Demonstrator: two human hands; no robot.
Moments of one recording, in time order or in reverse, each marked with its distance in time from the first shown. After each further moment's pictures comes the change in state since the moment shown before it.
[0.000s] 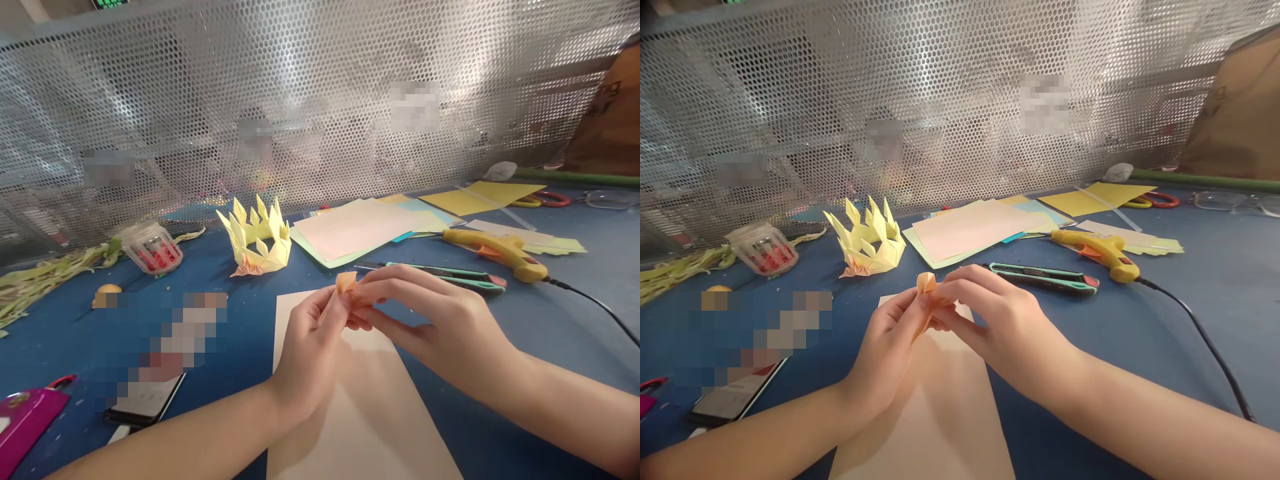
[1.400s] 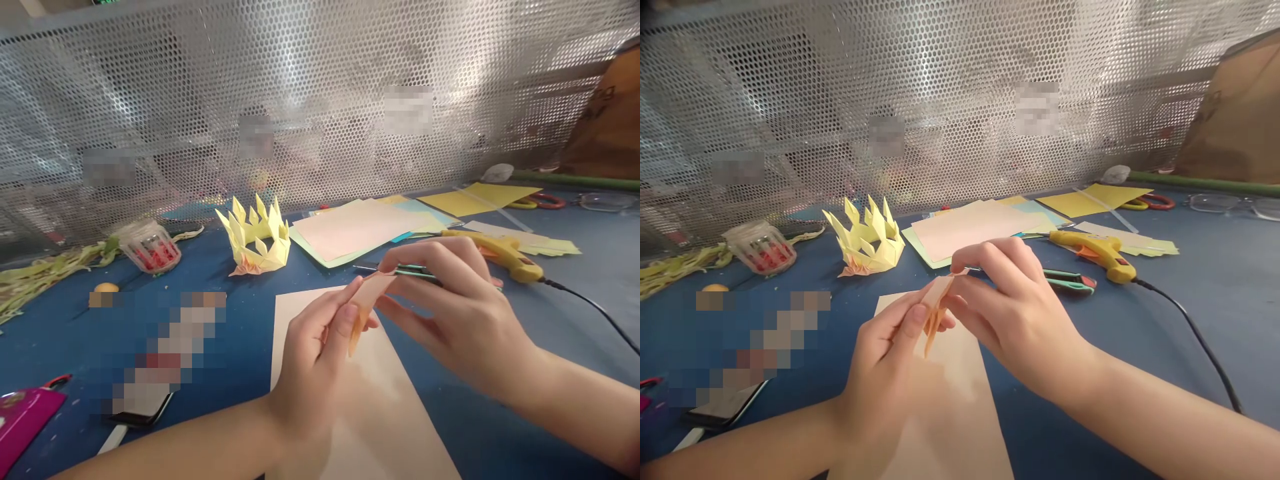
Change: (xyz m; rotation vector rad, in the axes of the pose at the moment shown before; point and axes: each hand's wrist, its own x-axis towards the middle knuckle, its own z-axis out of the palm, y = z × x) left_hand -0.015 0.002 0.007 0.189 0.060 0.188; right_hand 0.007 0.003 -0.015 -0.410 0.071 -0.216
